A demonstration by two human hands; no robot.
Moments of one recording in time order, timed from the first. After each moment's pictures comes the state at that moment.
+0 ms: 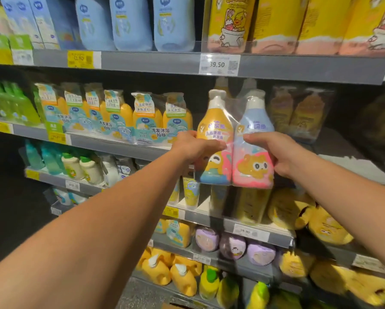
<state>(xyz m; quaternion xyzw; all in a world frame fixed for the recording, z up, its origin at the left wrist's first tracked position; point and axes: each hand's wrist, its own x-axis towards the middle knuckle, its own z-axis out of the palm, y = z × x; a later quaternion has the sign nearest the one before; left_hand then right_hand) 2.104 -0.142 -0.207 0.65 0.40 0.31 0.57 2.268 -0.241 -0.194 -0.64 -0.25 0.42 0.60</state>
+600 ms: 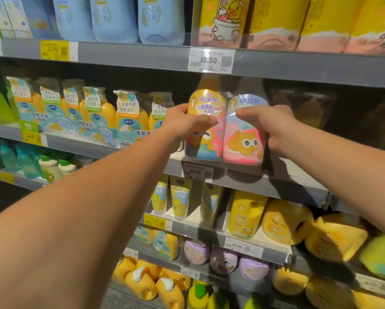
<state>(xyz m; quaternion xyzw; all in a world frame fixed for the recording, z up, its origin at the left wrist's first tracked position) 2.138 -0.091 -0.184 0.67 0.35 0.37 0.54 2.281 -0.203 -0.156 -0.66 -0.27 0.30 0.63</state>
